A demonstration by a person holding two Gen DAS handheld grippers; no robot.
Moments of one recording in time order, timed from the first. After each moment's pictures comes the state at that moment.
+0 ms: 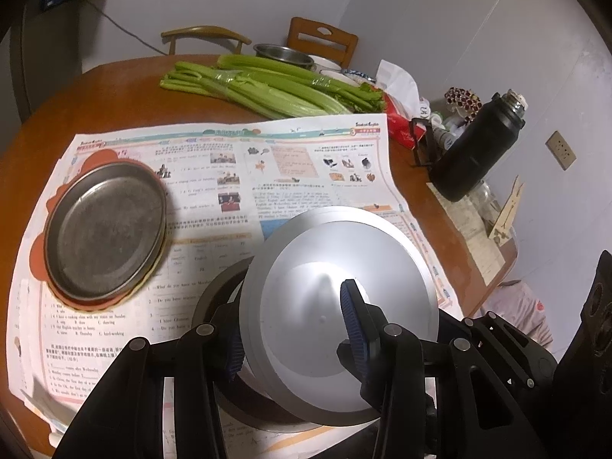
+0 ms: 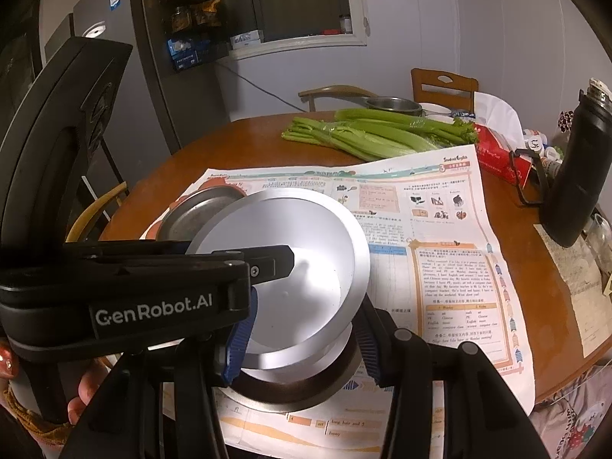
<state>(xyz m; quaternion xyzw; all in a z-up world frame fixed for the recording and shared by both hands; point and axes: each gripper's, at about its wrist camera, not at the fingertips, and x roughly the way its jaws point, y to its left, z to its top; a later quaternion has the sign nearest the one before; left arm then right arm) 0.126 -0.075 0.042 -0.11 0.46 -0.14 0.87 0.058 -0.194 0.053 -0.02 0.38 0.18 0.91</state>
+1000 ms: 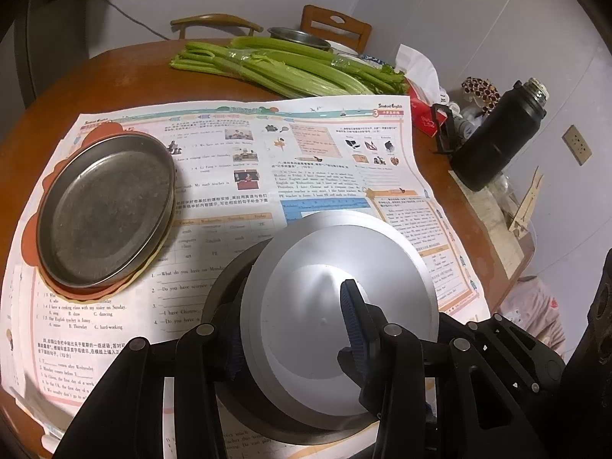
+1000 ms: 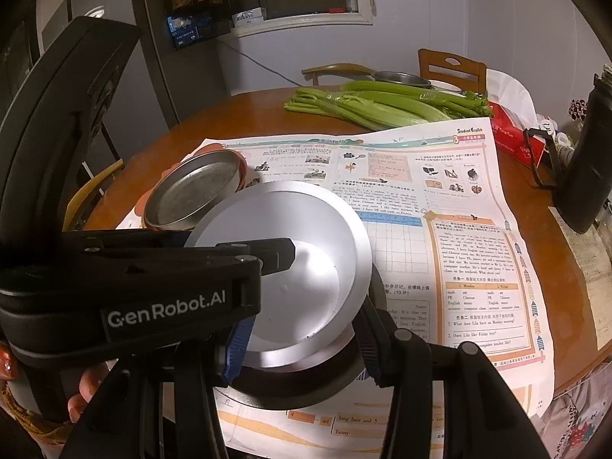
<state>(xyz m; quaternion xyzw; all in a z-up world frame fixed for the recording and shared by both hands) 0.134 -0.070 0.010 -0.11 0.48 -0.12 0.86 0.066 -0.184 0.022 -0.03 0.41 0.19 0.89</state>
